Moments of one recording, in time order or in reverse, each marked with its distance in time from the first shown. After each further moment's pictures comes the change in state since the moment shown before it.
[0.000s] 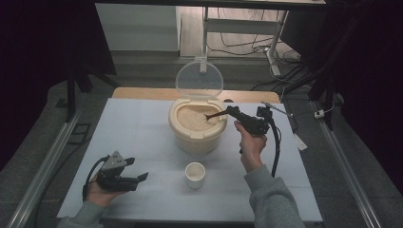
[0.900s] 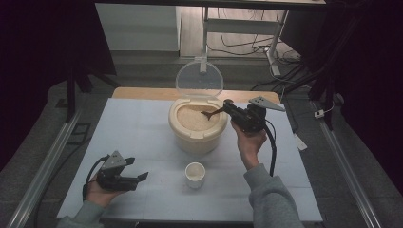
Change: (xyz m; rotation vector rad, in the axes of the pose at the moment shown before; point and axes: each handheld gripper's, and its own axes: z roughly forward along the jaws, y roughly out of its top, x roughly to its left) left arm 0.001 0.000 0.001 -0.002 -0.003 -0.005; right arm 0.027 0.004 0.008 0.019 -0.093 -0.416
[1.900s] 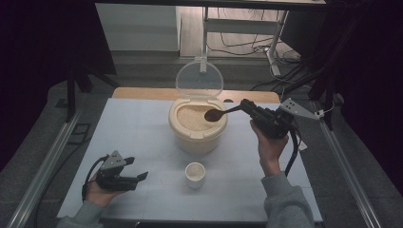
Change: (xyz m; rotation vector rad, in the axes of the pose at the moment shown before) left arm 0.000 0.000 -0.001 -0.004 0.004 0.004; right arm -0.004 0.024 -0.066 -0.193 0.139 -0.081
